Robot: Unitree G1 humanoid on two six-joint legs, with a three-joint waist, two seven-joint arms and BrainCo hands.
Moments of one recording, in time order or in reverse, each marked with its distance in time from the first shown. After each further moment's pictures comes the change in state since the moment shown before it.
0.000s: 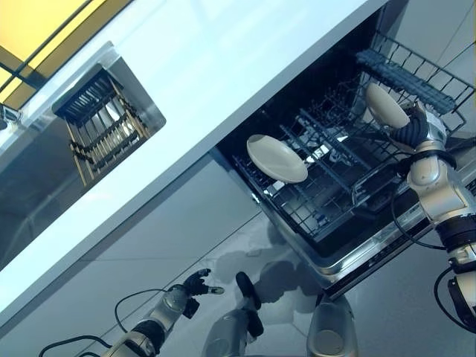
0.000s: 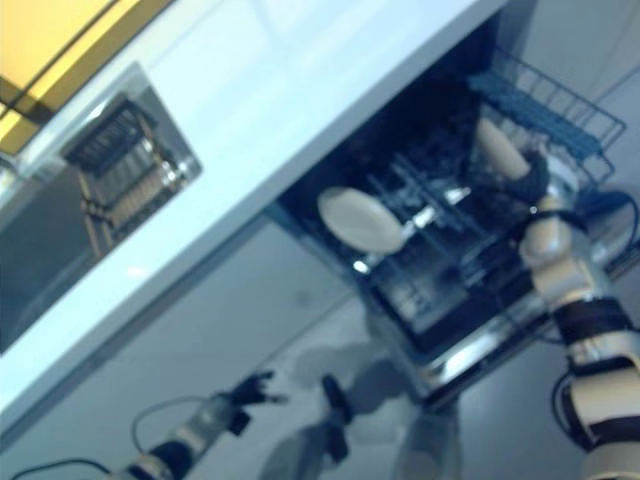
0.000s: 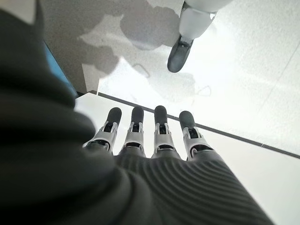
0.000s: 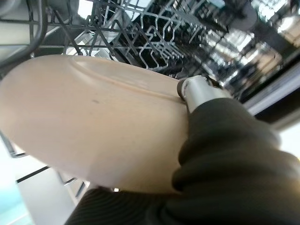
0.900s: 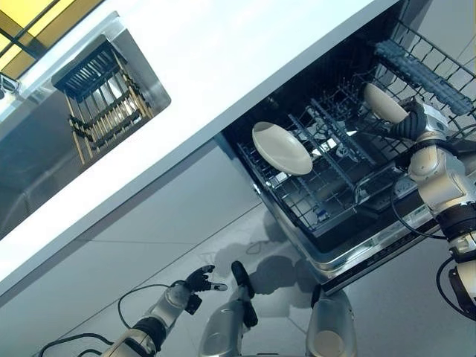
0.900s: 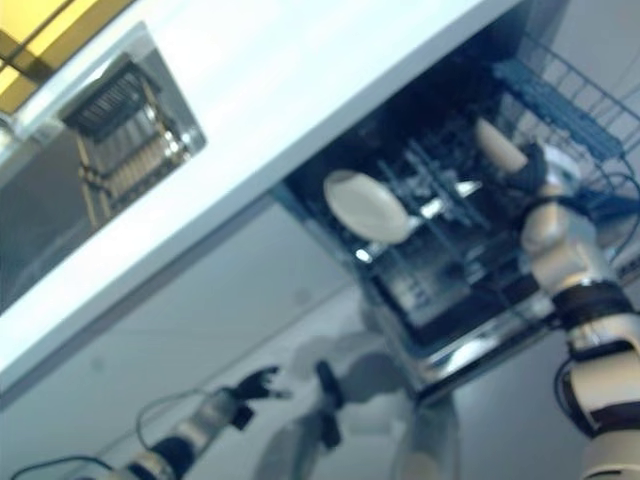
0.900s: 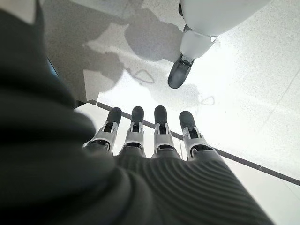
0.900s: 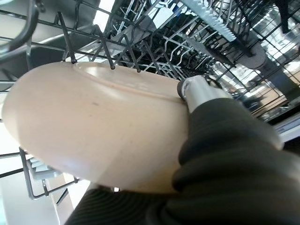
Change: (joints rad) left arm -0.006 0.005 -0.005 -0.038 0.000 0.011 -0.021; right arm -0.079 -0.009 0.071 0.039 -0.015 0.109 0.040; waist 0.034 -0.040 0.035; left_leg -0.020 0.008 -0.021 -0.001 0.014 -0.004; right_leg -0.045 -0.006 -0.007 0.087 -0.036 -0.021
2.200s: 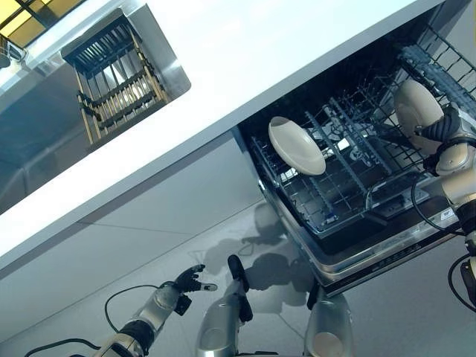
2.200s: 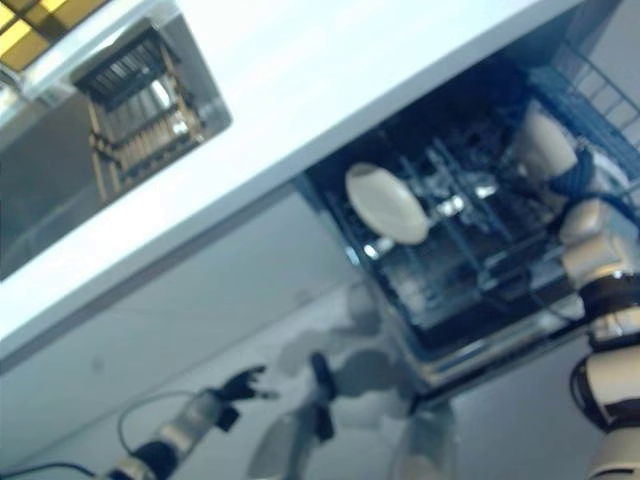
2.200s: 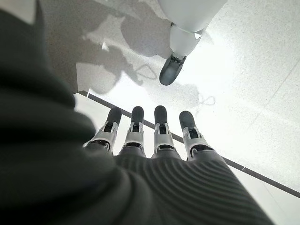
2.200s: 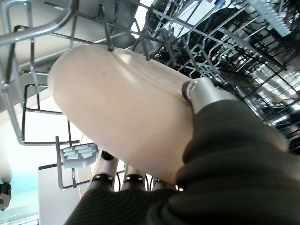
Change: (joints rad) left arm 0.045 0.084 0.006 -0.063 -0.009 0.000 0.000; right arm -0.044 -0.060 -0.015 0.147 0.038 0.076 0.075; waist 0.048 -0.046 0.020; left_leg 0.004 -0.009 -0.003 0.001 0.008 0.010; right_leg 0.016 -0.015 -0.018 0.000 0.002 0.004
